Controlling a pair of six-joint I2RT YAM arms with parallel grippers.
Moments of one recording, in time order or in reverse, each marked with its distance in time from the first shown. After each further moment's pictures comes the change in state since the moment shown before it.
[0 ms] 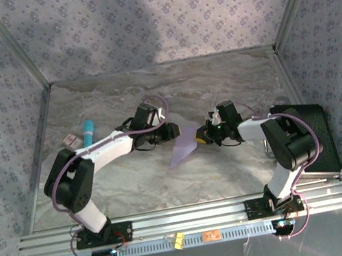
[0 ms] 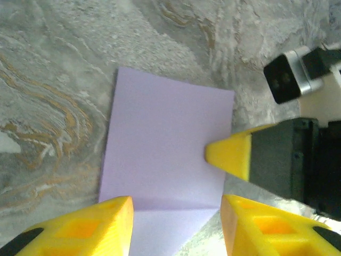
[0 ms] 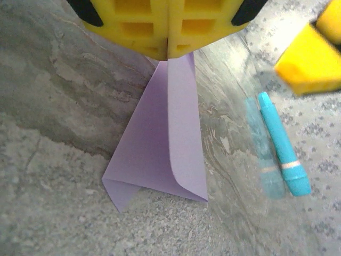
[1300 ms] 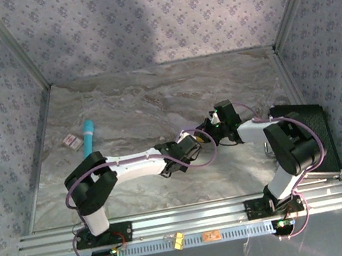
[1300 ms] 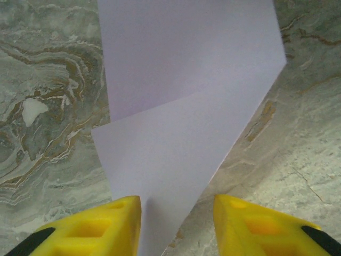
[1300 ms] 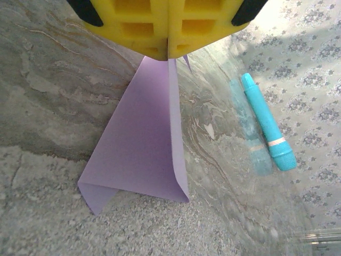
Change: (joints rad) left arm -0.421 0.123 0.063 -0.262 -0.752 0.388; right arm 0.034 -0.042 0.003 0.010 0.069 0.141
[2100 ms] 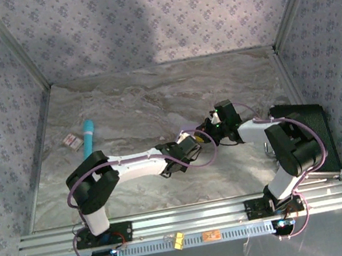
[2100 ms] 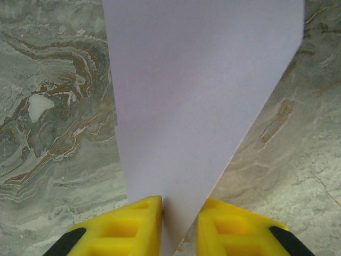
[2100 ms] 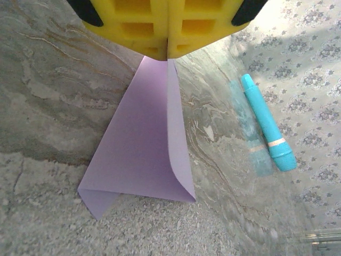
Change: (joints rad) left arm 0.000 0.014 -0.003 0.001 -0.023 -0.014; right arm 0.000 -0.014 0.000 -0.018 0.002 0.000
